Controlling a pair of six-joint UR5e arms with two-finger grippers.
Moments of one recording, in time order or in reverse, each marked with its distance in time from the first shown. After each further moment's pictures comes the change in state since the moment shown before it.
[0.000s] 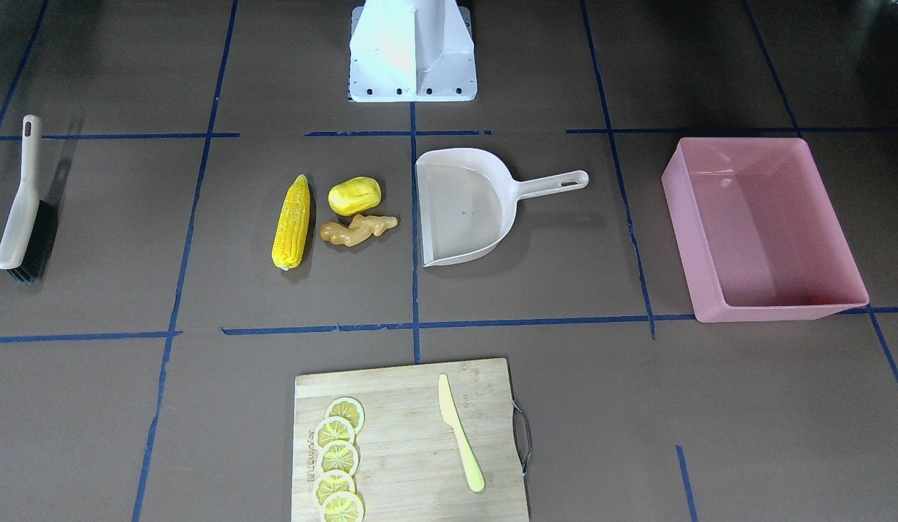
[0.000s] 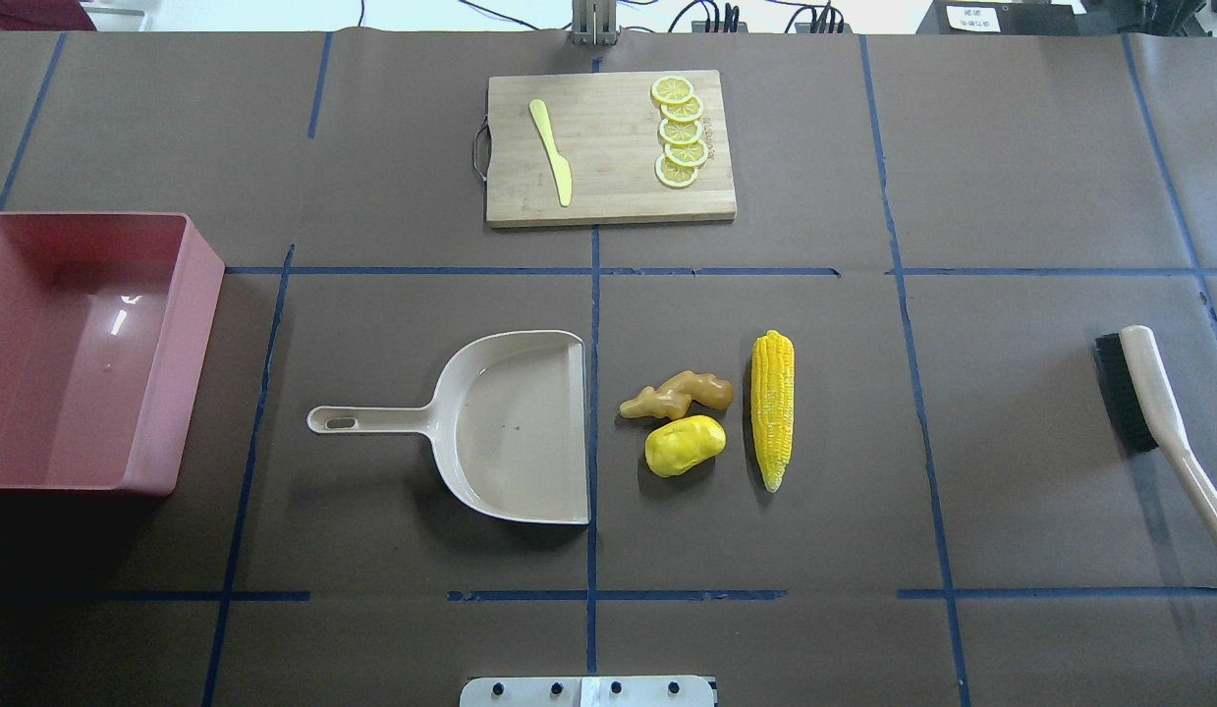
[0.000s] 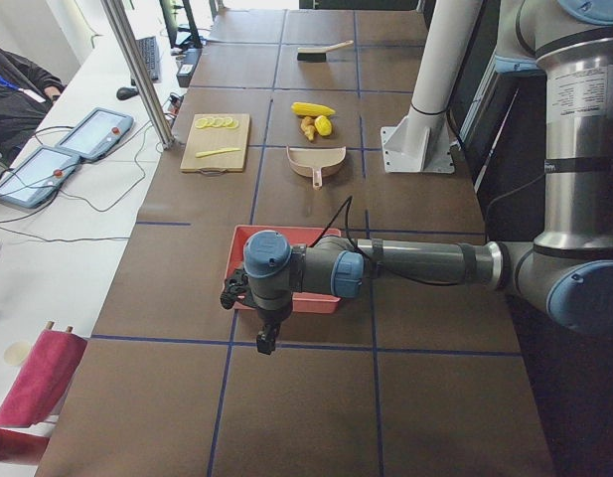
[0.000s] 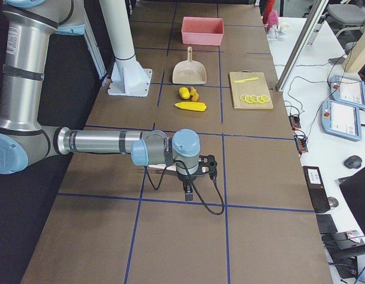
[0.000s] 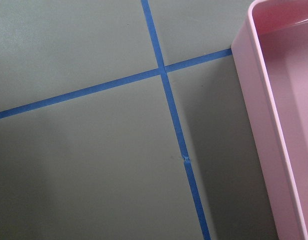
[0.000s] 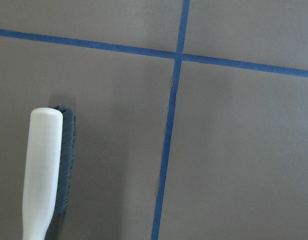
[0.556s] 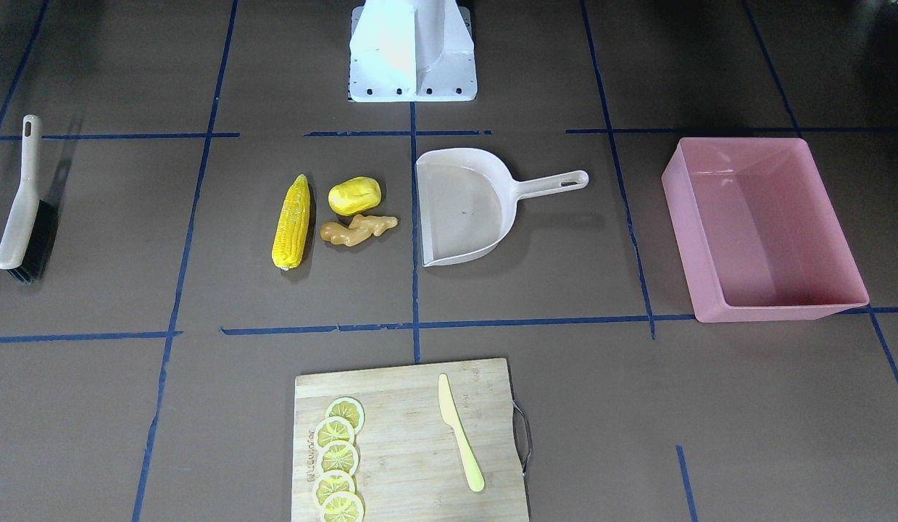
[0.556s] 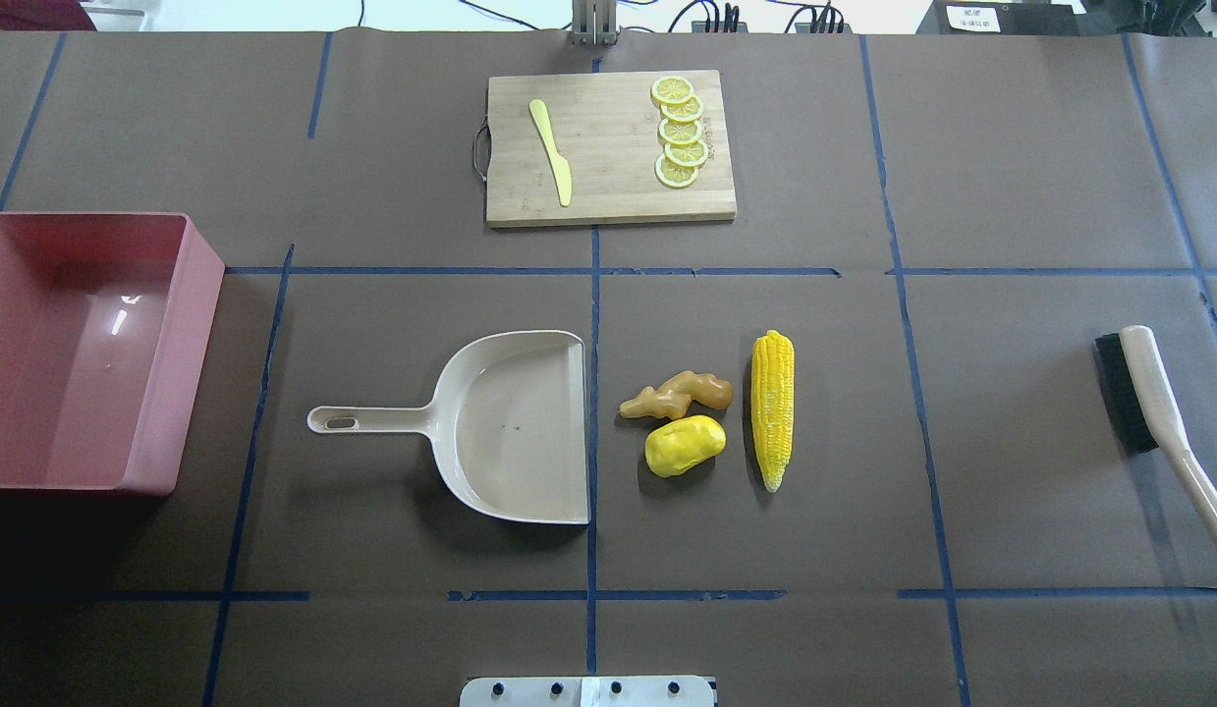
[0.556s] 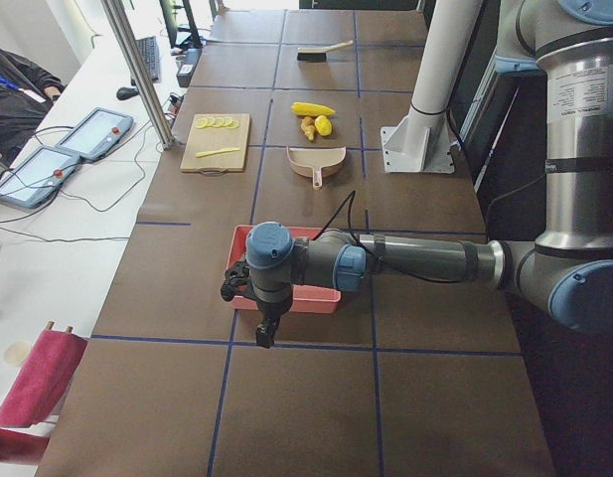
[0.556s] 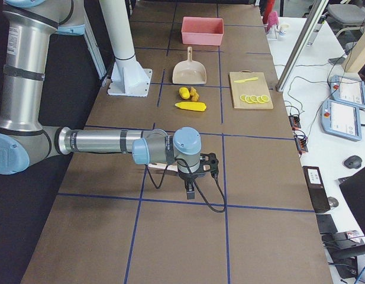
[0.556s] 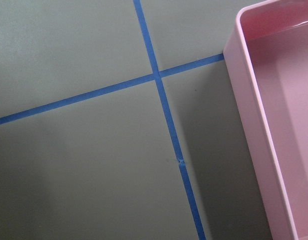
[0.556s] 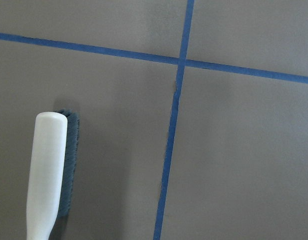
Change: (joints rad) left arm 0.000 0.004 -0.041 0.001 0.008 -0.004; right arm 0.000 0.003 0.008 0.002 -0.001 0.000
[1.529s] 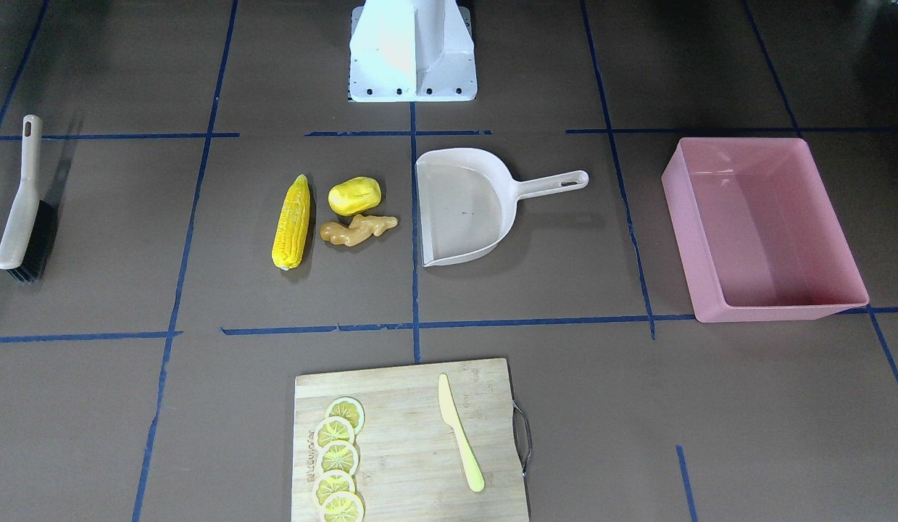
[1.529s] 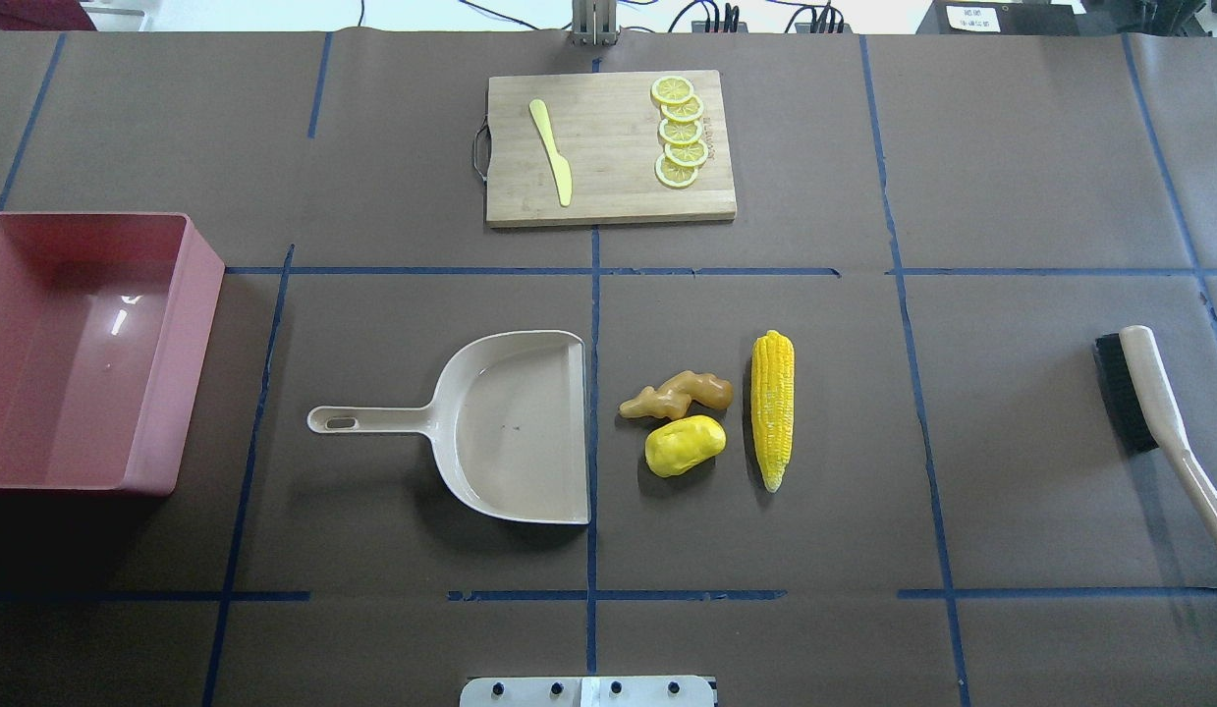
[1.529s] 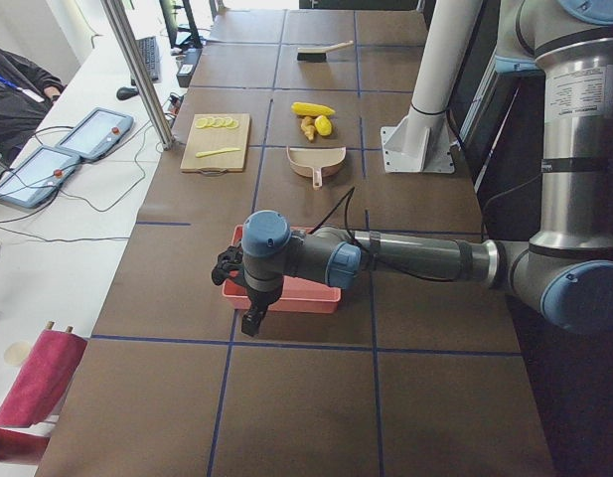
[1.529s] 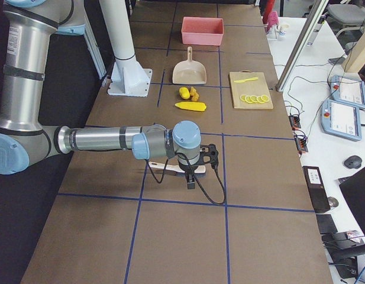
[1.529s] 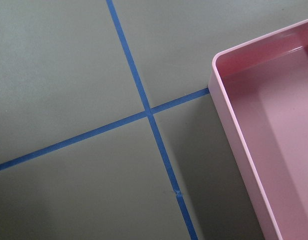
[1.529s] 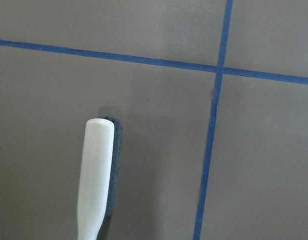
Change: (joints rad) left arm 0.000 -0.024 0.008 -0.095 -0.007 -0.001; right arm -0.027 -0.008 0.067 -0.006 0.098 0.065
